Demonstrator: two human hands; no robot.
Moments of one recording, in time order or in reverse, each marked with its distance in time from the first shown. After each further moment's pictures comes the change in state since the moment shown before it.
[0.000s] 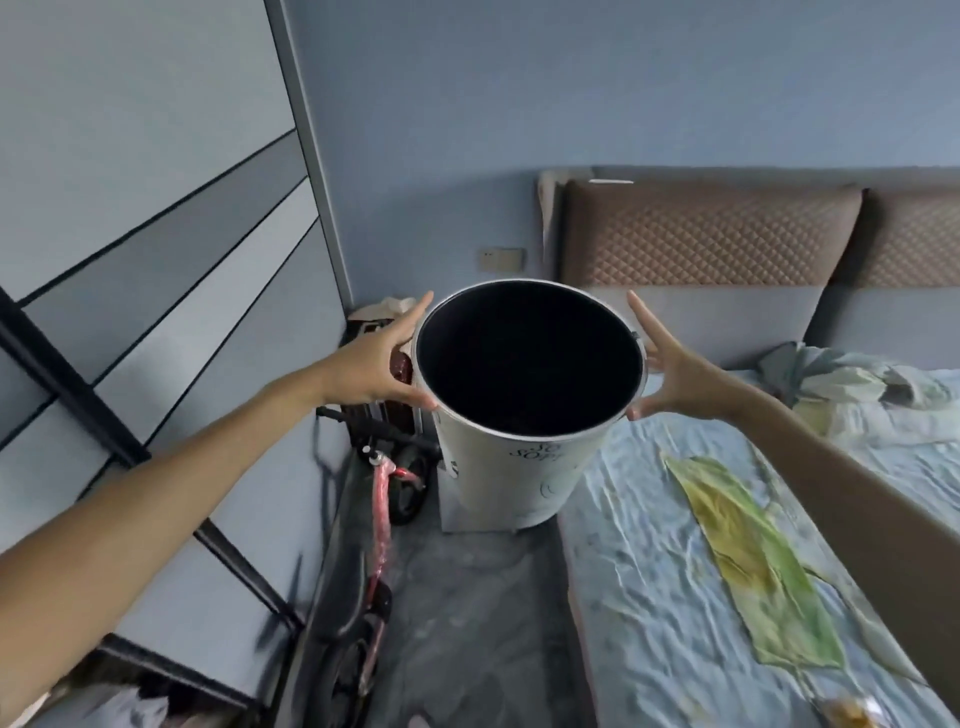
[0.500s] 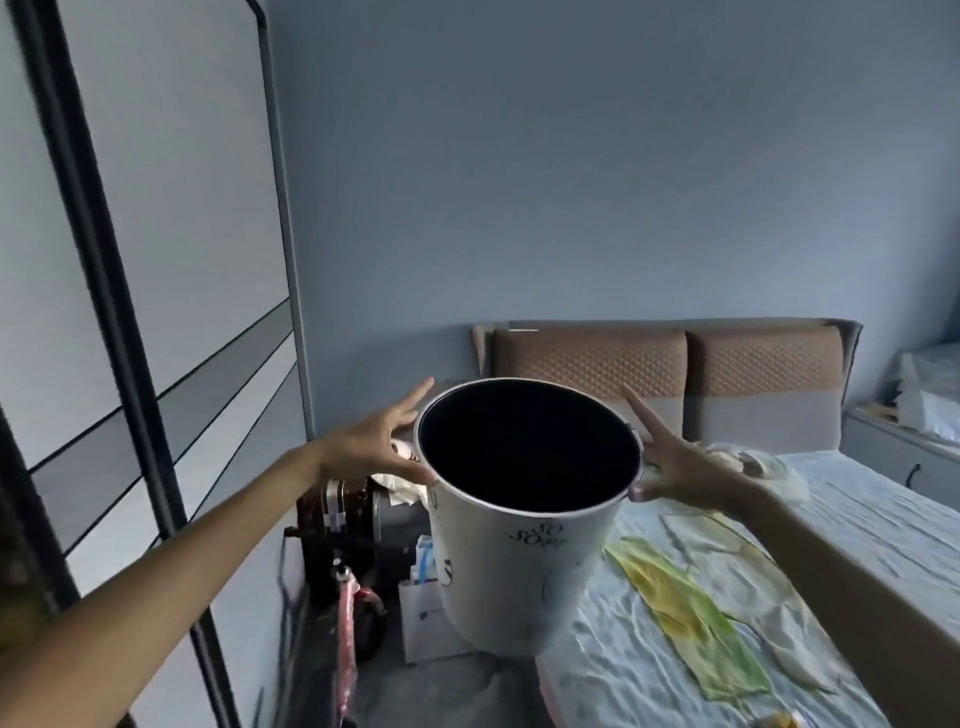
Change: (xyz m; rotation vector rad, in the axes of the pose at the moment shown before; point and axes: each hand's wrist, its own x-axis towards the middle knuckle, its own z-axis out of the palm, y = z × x) left_hand -0.217 0.104 0.007 -0.086 -0.066 0.205; right_hand -0.253 -0.148 0.082 -0.029 0.184 -0.029
